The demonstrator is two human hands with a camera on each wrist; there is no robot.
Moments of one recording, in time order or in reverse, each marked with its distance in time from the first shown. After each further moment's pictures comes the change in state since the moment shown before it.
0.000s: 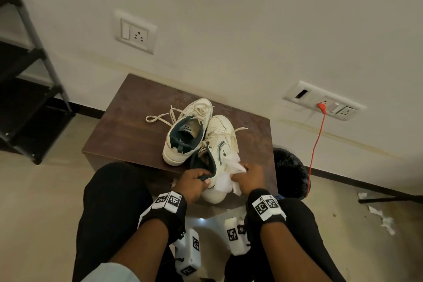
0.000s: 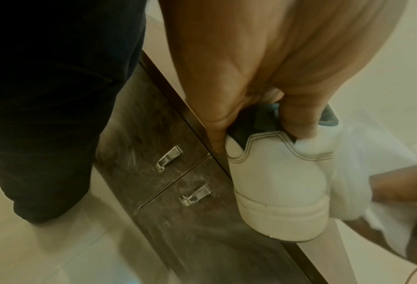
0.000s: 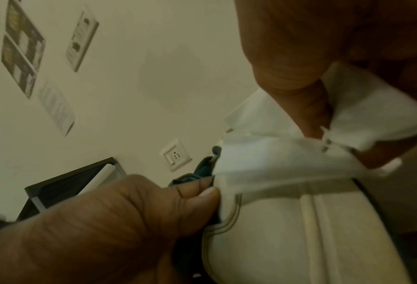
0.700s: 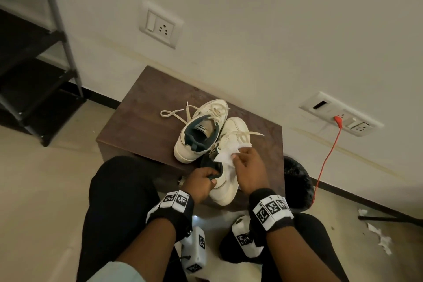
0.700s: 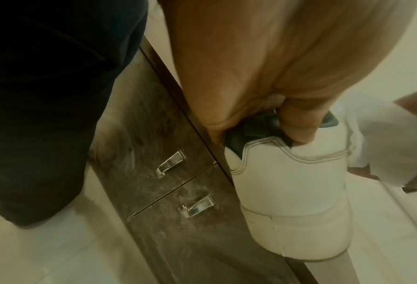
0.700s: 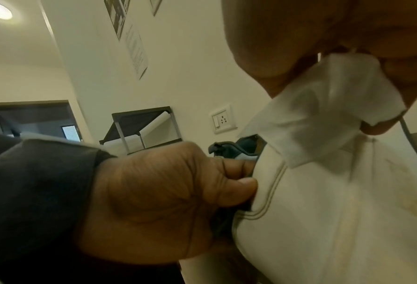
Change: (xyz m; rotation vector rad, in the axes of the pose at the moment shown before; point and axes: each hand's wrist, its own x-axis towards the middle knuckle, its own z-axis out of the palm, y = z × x) left_hand -0.004 0.006 -0.014 -0.039 -0.024 0.007; right_hand -0.004 -0.043 0.020 -0.349 -0.048 -0.410
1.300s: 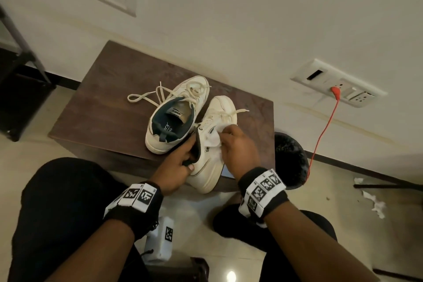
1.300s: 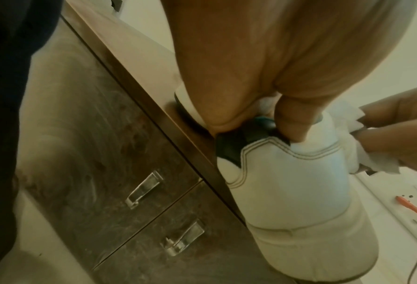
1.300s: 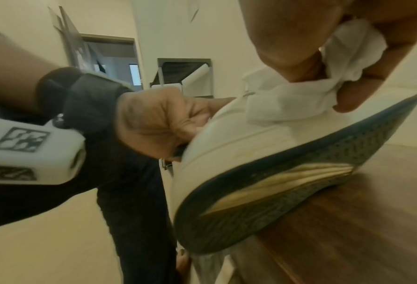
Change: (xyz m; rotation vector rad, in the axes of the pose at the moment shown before) left_hand 0.025 -0.002 -0.003 -0.016 -0.113 0.122; right_hand 0.034 0.036 -0.009 -0.347 -0.031 -0.388
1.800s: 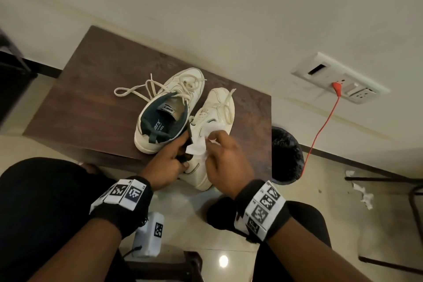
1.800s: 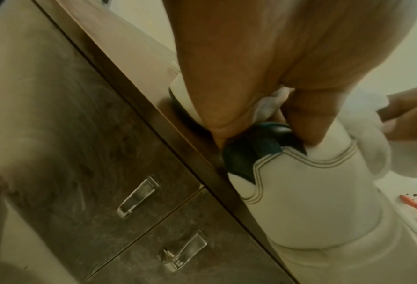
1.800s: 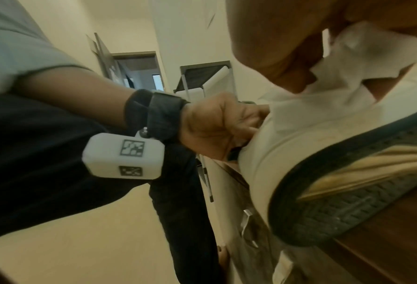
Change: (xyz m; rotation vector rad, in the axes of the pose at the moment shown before) left_hand 0.019 0.002 -0.007 -0.071 -0.060 0.010; right_hand -0.015 -0.012 0.007 0.089 -0.054 -0.071
